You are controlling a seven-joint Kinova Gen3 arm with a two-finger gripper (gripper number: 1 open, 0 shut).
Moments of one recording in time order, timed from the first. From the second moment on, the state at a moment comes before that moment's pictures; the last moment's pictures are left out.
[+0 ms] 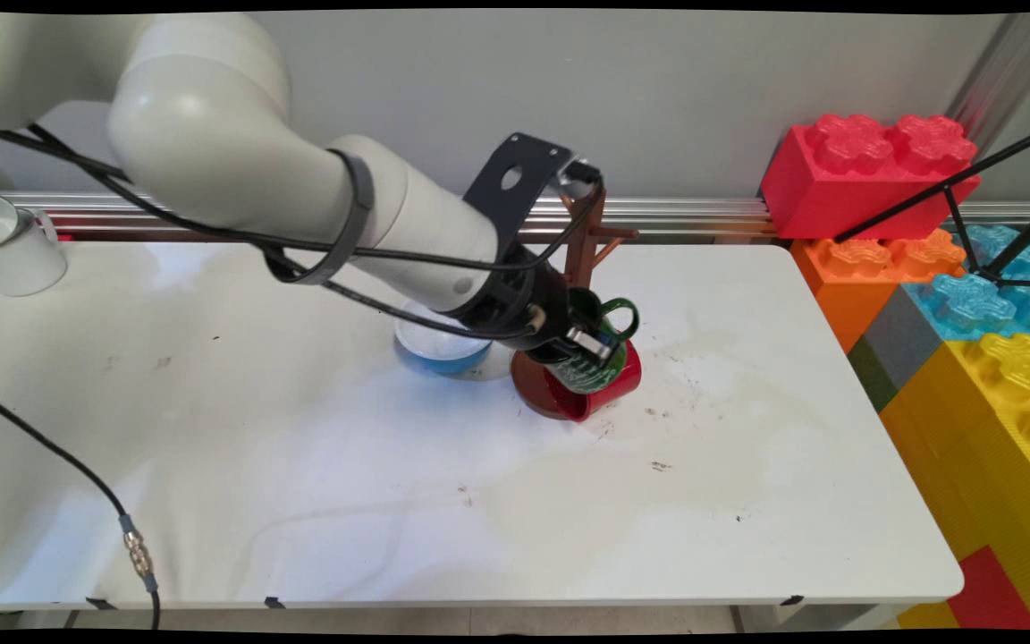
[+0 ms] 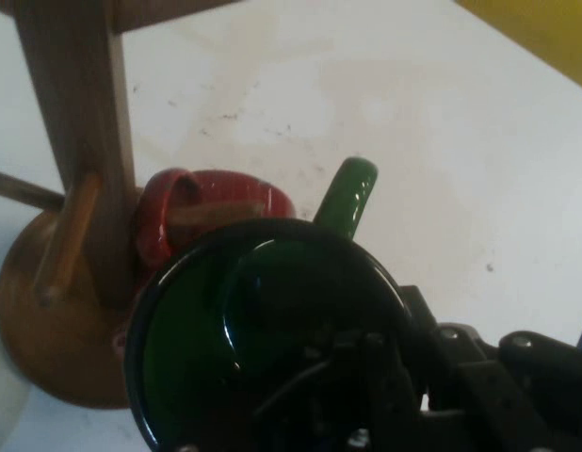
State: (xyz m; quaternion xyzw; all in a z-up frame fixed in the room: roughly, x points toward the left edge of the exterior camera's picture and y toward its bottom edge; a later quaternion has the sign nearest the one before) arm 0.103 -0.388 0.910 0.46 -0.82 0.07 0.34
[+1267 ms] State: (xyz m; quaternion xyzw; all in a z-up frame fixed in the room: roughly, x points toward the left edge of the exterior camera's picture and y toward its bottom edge) arm 0.065 -0.393 0.975 0.50 -0.80 0.09 0.33
